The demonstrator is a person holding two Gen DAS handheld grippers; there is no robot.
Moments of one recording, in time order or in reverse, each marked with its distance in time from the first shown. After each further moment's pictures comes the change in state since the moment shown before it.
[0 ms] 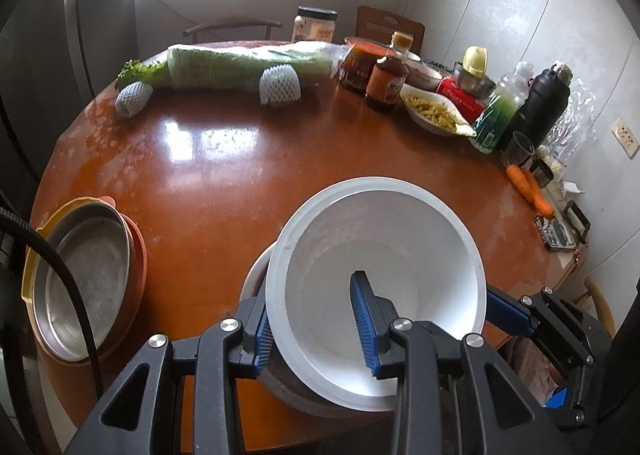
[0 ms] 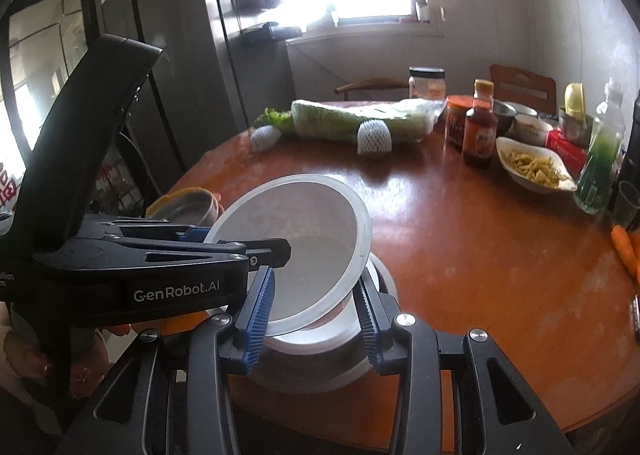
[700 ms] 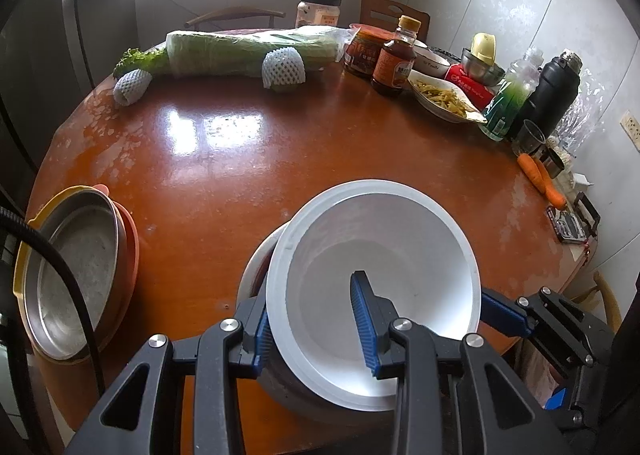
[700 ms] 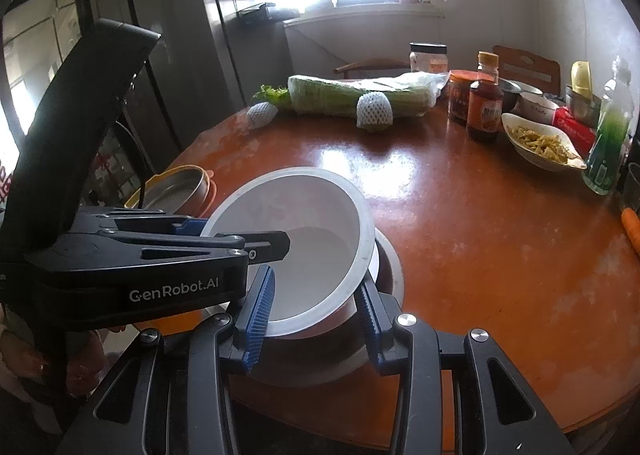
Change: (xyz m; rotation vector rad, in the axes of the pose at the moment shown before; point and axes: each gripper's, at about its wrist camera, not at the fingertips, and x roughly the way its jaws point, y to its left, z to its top) left arm 0.017 0.000 -0.005 0.004 0.029 0.021; right arm 0.020 -0.007 -0.011 0.010 0.060 0.011
